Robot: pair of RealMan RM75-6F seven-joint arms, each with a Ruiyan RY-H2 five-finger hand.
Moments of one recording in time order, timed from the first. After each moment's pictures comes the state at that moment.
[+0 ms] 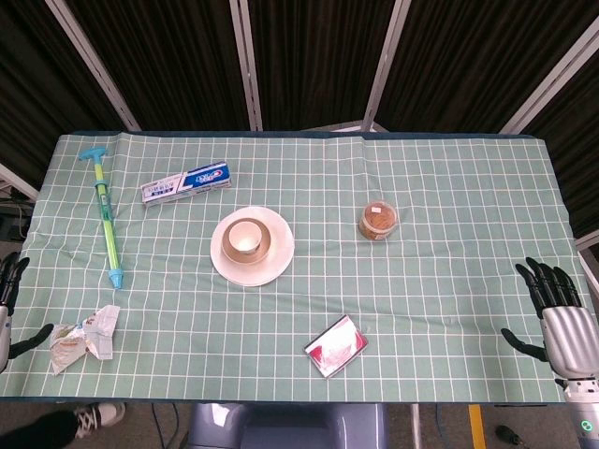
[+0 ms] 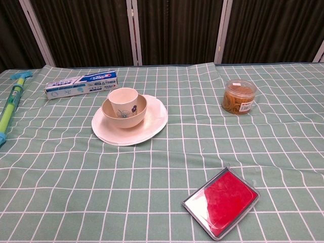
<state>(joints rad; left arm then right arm) -0.02 -1.12 -0.07 -1.71 1.51 1.60 0.18 0.09 -1.08 0.05 -1.58 -1.58 1.52 0.11</state>
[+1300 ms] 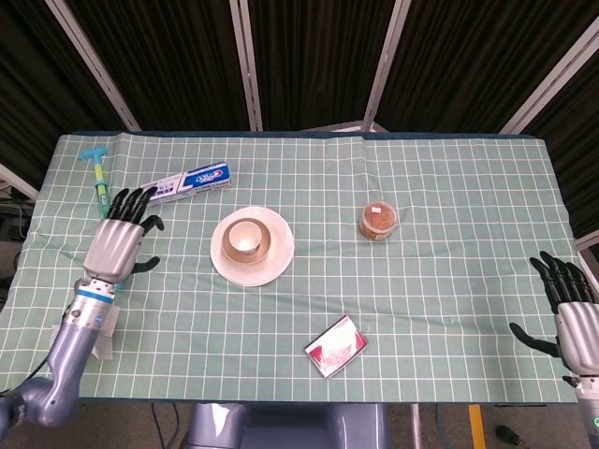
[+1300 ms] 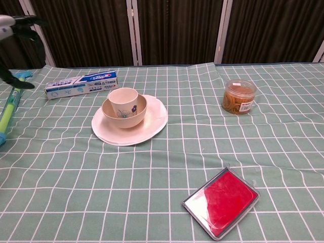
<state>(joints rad) -0.50 -1.35 -0.28 -1.62 1.29 1.14 0.44 0.09 -1.05 0.07 -1.57 -1.55 1.52 0.22</state>
